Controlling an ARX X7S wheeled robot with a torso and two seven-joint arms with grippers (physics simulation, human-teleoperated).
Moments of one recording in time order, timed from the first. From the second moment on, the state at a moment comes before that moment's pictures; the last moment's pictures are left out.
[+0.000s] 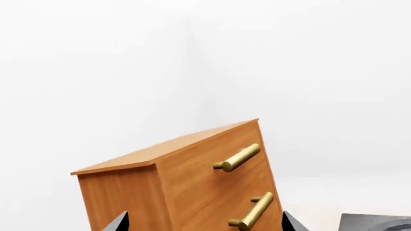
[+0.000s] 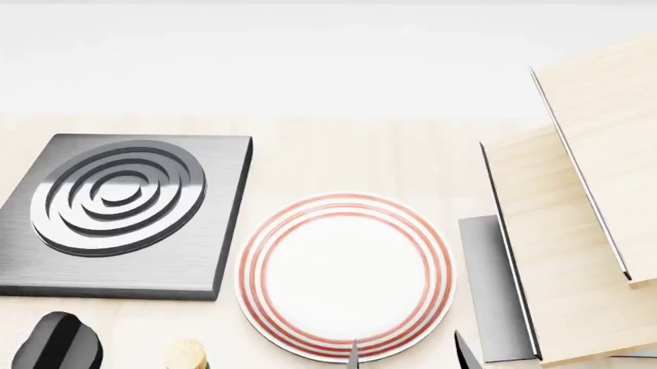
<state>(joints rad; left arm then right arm) 0.14 -0.58 -0.37 0.79 -0.26 -0.58 -0.52 -0.06 0.34 -0.37 -0.34 0.15 -0.02 0.34</state>
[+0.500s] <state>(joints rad) 0.05 -0.66 -0.44 0.81 -0.41 -0.81 -0.49 -0.06 0.35 -0.38 -0.33 0.15 -0.03 0.34</state>
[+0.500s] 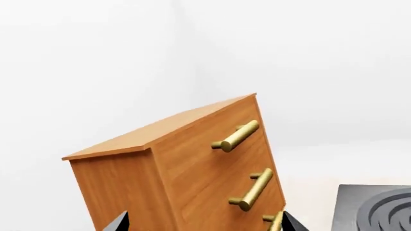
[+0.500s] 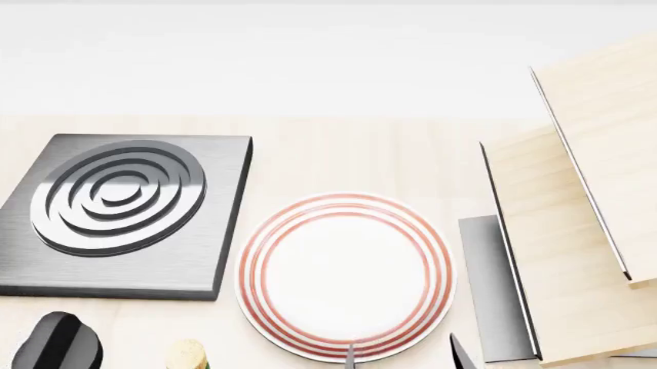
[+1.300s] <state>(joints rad) 0.06 -0.66 -0.47 0.78 -0.57 -0.90 -0.38 -0.05 0.35 -0.40 -0.32 0.16 -0.03 0.34</state>
